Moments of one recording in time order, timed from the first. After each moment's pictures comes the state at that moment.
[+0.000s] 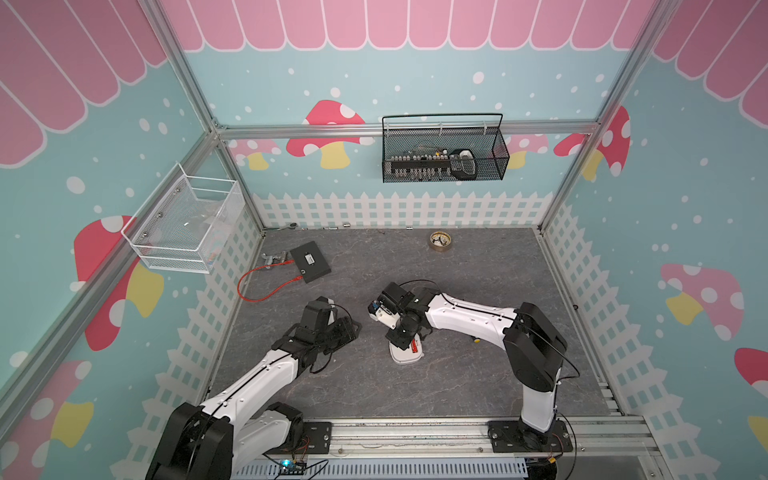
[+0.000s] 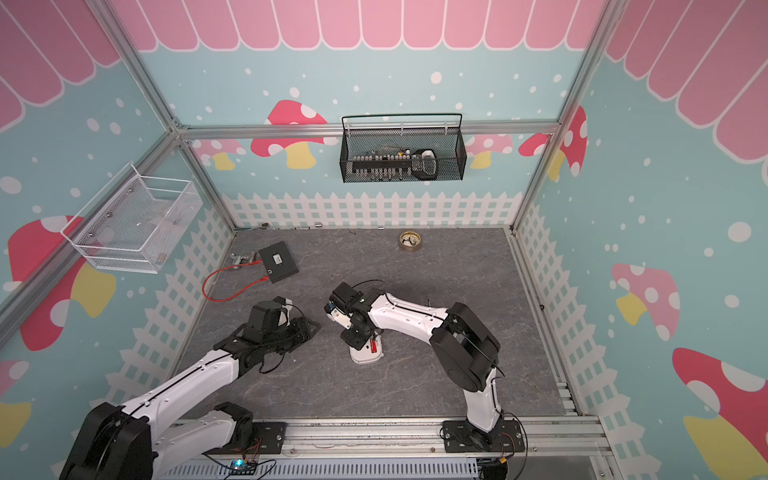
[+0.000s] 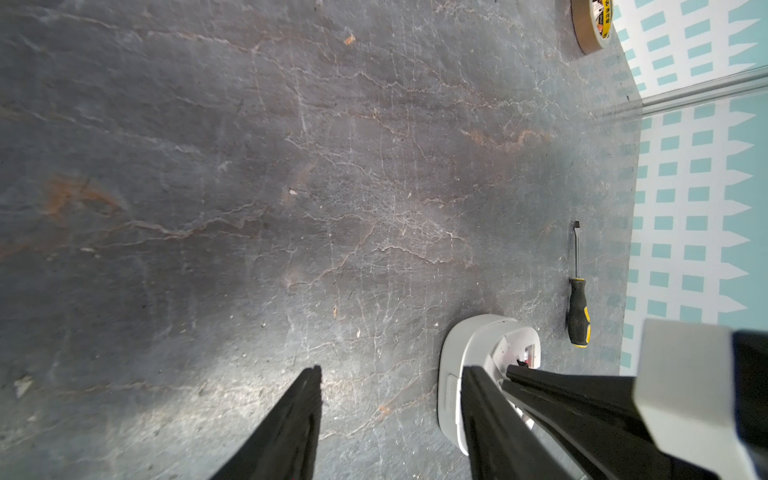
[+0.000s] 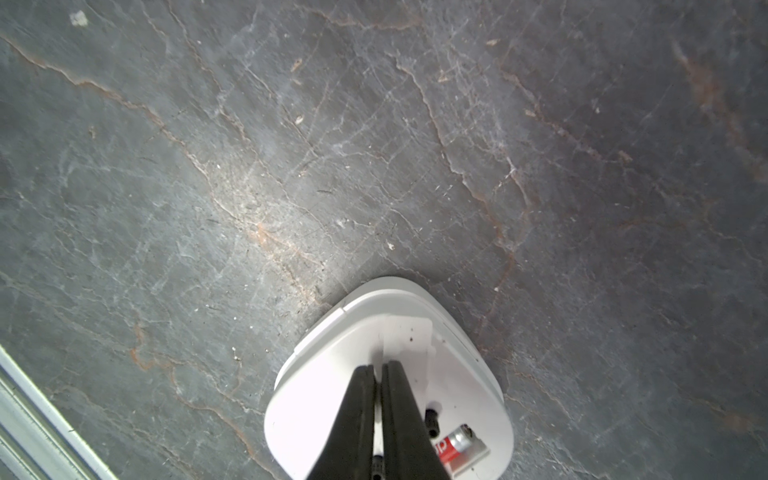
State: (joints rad) left arm -0.34 1.08 0.47 -0.20 0.26 -0.81; right arm 0.92 1.90 1.41 -0.79 -0.05 -0.08
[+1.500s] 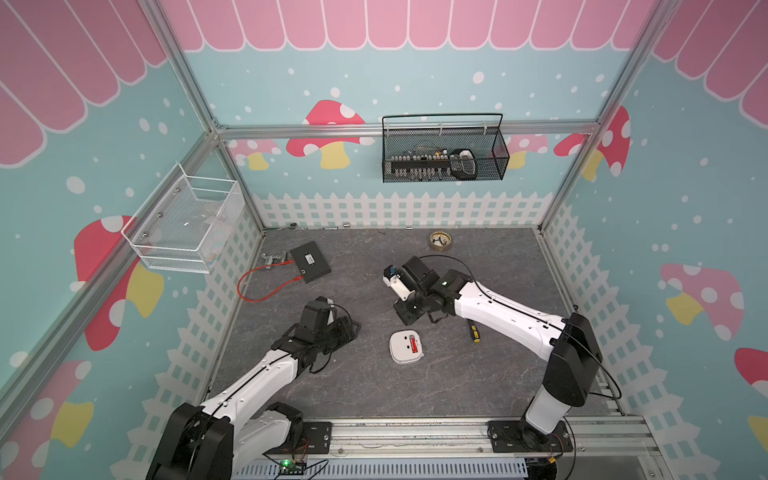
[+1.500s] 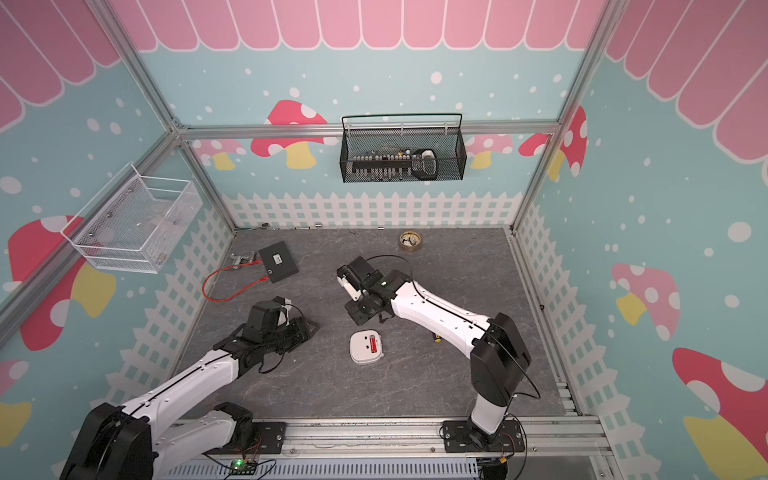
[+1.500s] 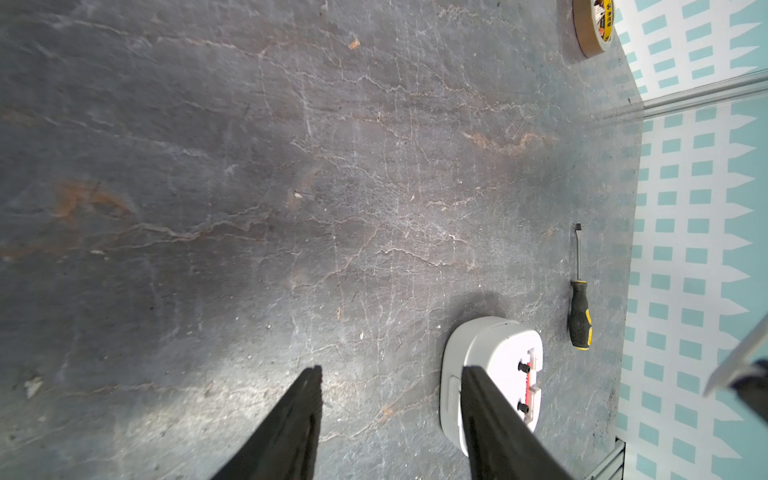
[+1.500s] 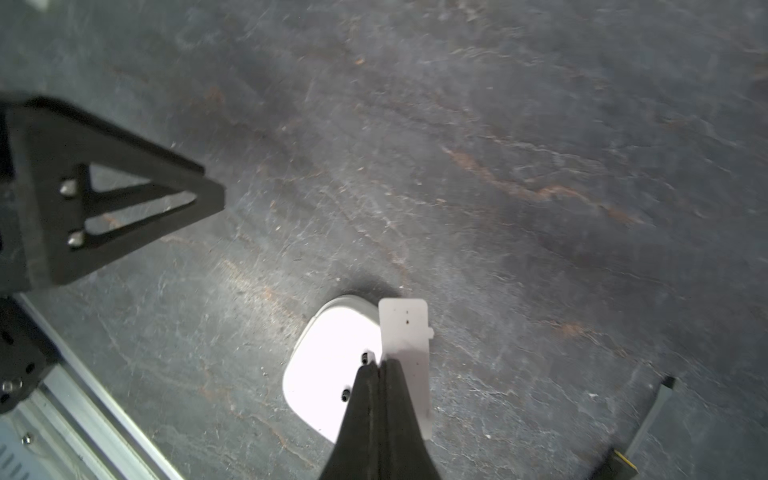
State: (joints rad) left arm -0.33 1.08 0.47 -0.20 0.26 -0.80; right arm 0.79 1.70 1.46 -0.81 0.03 0.12
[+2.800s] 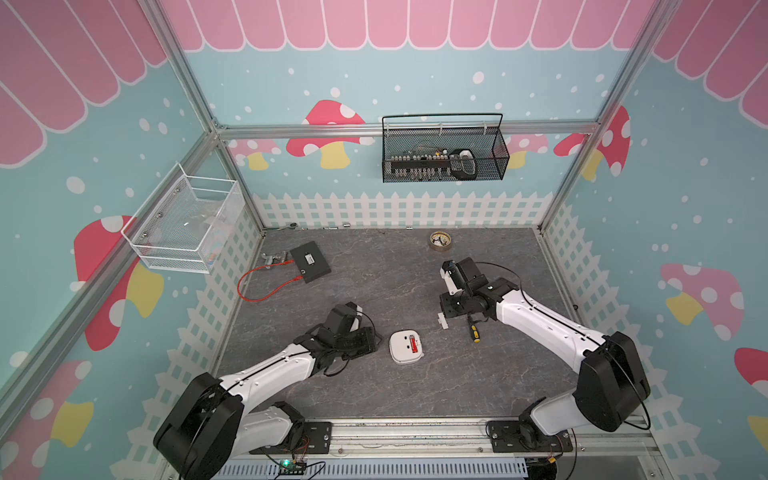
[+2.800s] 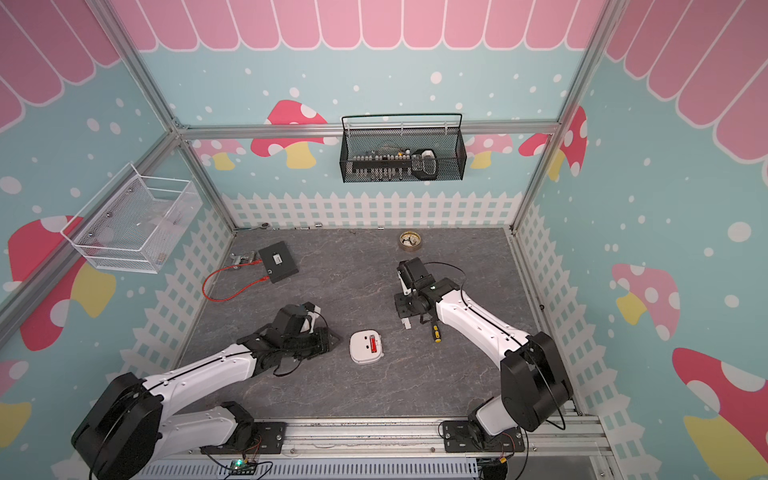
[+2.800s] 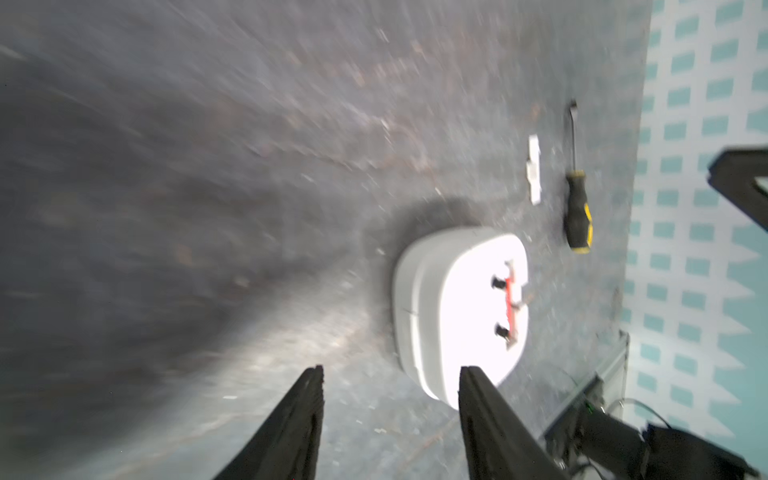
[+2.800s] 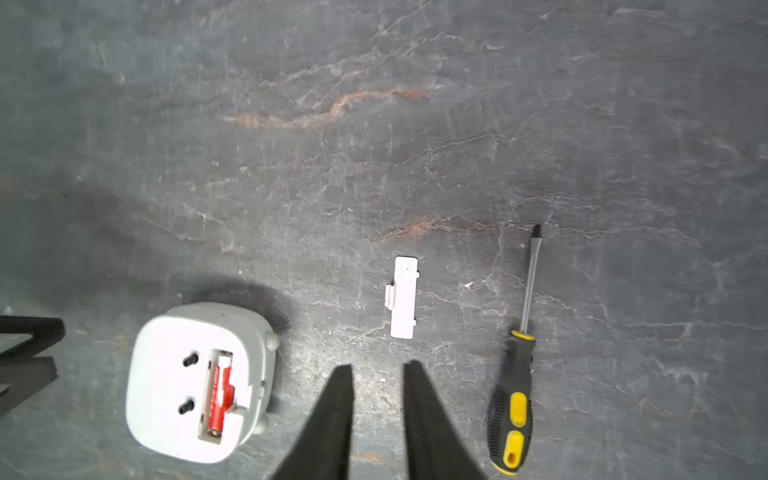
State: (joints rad) left arm -0.62 1.25 0.51 -0.12 0.31 -0.83; right arm 0.57 1.50 1.09 -0.66 0.01 0.26
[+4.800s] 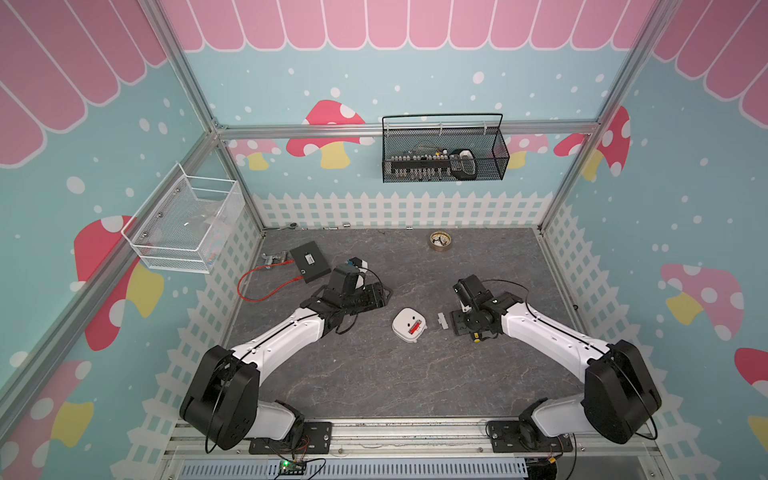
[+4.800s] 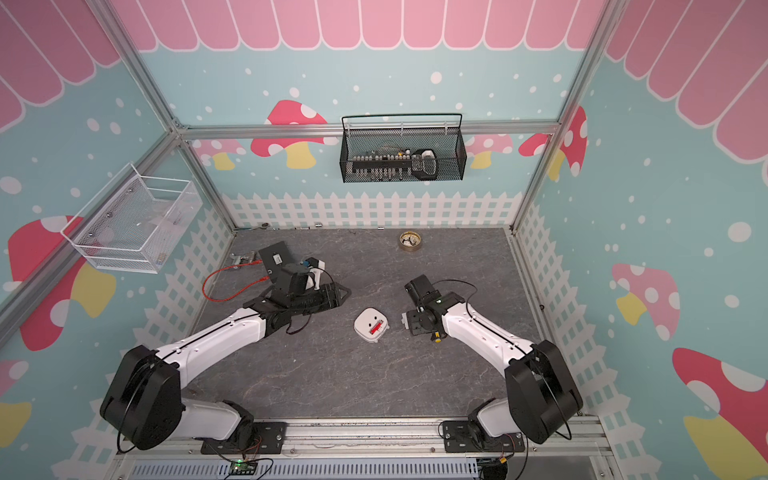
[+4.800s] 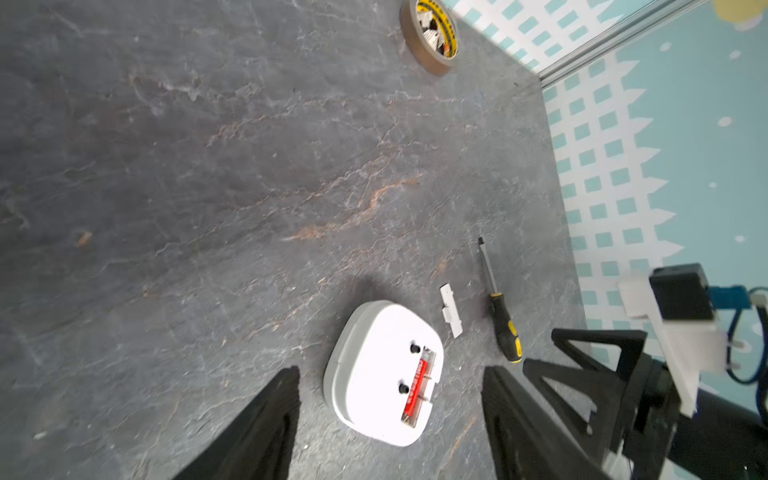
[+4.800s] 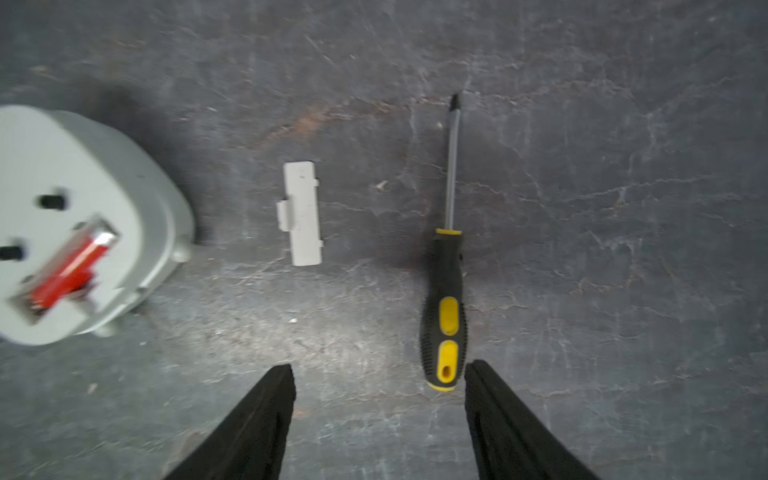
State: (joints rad) left arm -0.46 1.40 0.84 -0.14 0.26 -0.66; right arm 0.51 1.45 0.93 -0.72 0.18 0.31
